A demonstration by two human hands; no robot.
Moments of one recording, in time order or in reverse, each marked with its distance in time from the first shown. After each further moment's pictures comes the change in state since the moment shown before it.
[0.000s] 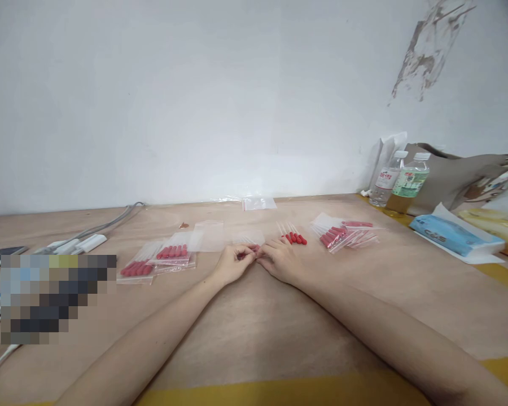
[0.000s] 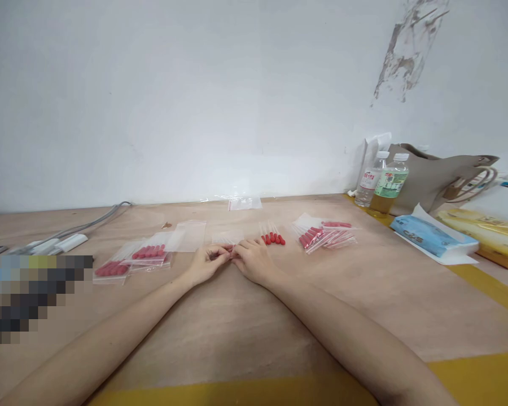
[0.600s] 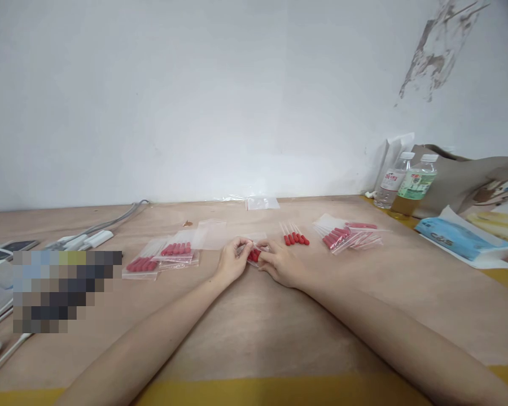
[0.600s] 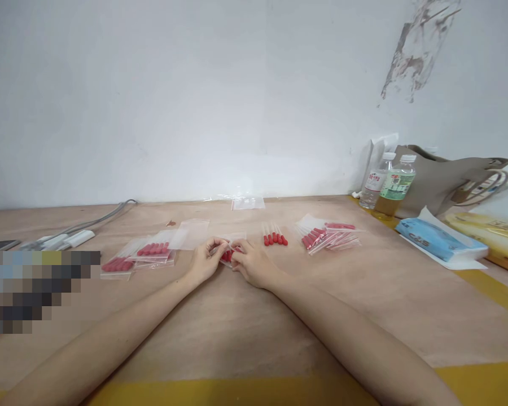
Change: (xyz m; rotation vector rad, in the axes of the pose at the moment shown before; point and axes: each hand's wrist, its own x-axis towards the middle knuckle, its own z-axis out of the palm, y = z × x) left_hand 0.000 -0.008 0.001 0.050 0.234 -0.032; right_hand -0.004 -0.005 -0.008 0.185 -0.073 -0.096
